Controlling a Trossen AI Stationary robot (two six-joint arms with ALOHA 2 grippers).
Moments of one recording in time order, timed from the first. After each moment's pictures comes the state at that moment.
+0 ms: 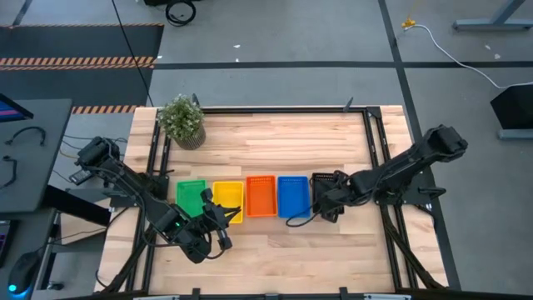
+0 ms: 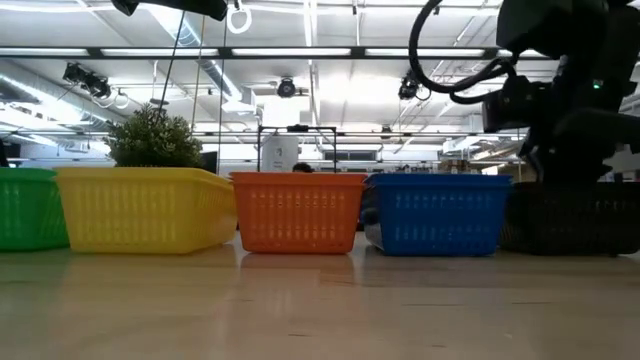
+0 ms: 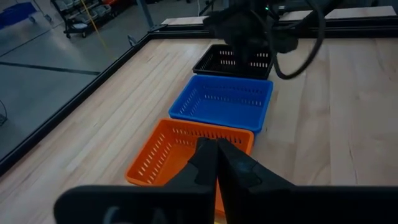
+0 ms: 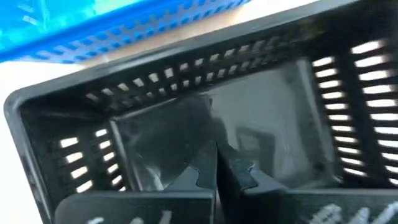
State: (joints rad) left arm -0.72 1.47 1.01 -0.35 -1.05 -0.59; right arm 0.33 1.40 0.67 -0.60 0.27 0.68
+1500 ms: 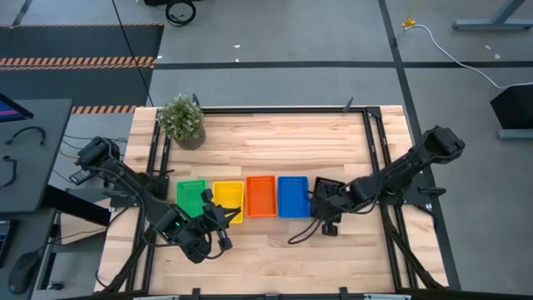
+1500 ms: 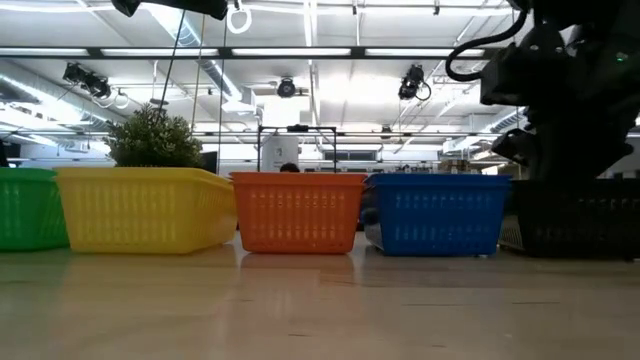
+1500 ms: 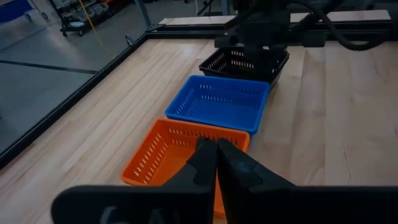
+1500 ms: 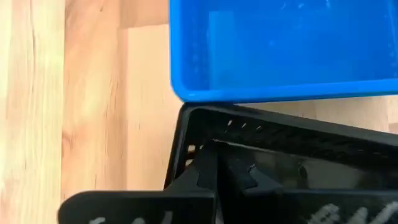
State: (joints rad) left arm -0.72 1.47 1.01 -0.34 -1.04 -0.60; right arm 0.41 1.44 0.67 -0.33 0.15 0.47
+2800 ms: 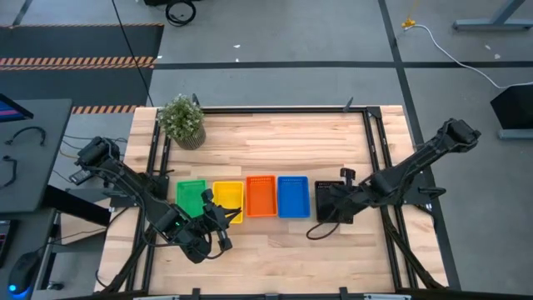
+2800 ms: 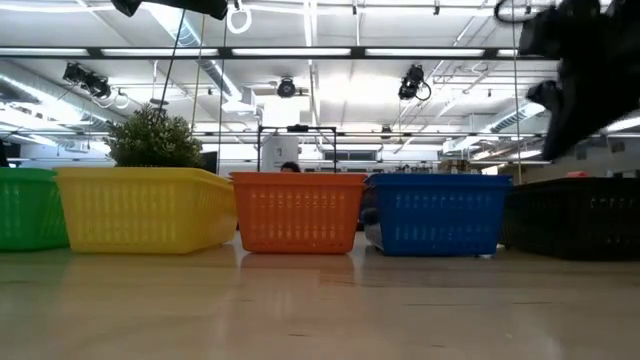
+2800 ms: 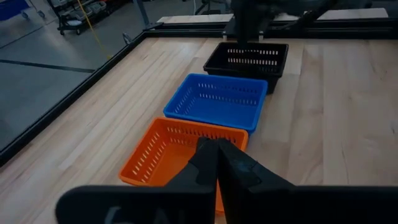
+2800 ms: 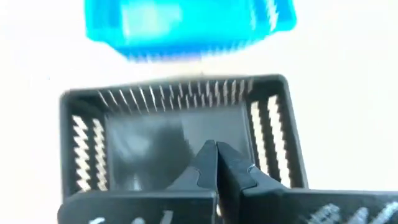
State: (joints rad) left arm -0.72 1.47 1.01 -0.34 -1.03 -0.60; right arm 0.50 1.15 0.67 -0.74 0.41 0.56
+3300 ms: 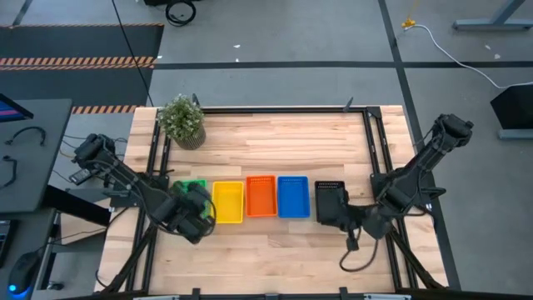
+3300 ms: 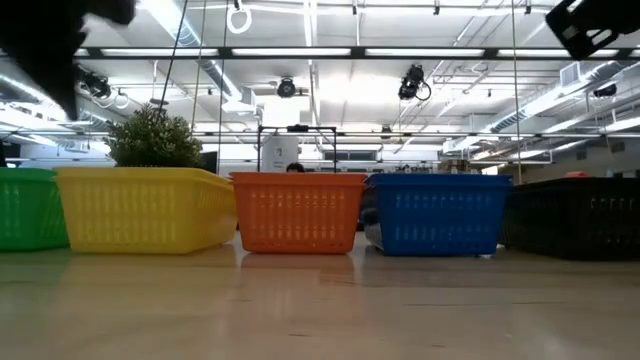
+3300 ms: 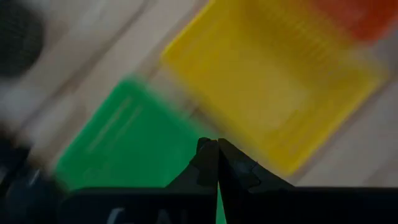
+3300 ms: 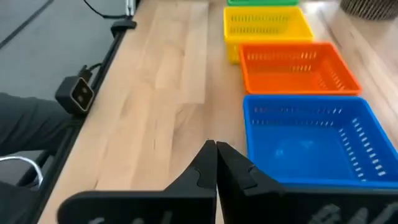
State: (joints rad) left arm -0.66 1.41 1.08 -1.19 -0.49 -1.37; right arm 0.79 1.13 0.67 -0.23 0.59 0.50
